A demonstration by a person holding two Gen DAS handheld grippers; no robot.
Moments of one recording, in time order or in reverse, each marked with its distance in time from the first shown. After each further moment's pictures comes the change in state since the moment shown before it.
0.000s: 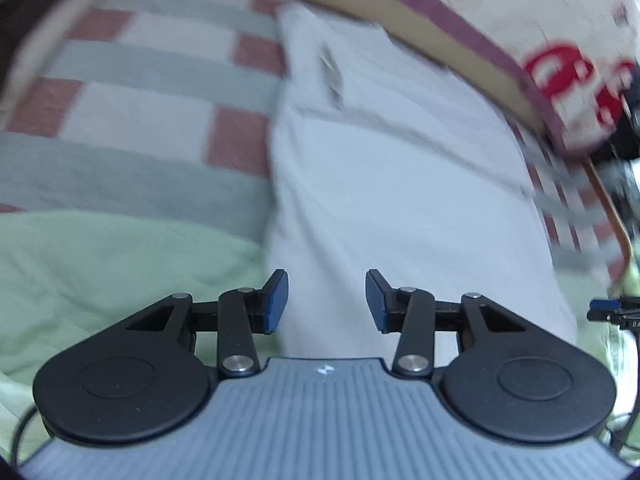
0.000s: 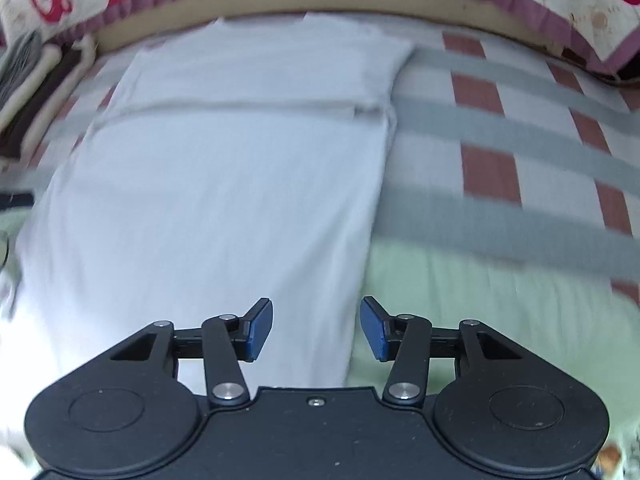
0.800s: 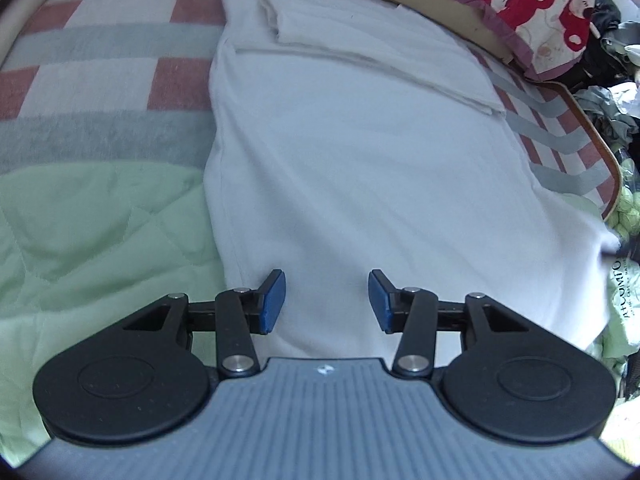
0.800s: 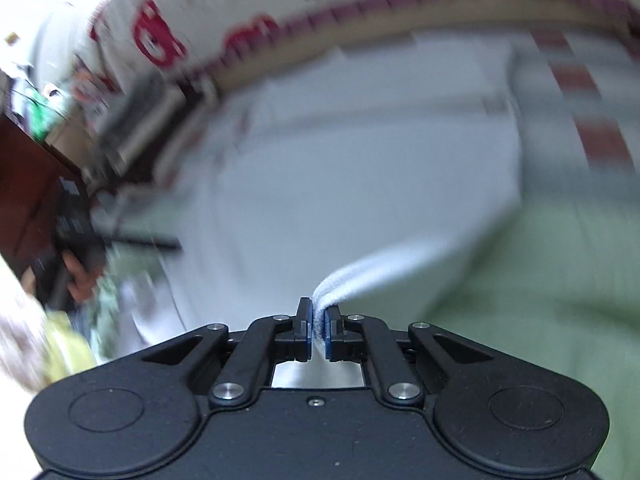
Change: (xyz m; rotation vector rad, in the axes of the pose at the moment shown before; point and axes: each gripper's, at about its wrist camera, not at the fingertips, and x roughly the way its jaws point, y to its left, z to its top) left arm 0.004 -0.020 -0.032 0.095 0.056 -0.055; right arm -0.022 0.044 -0.039 0.044 -0.244 0.417
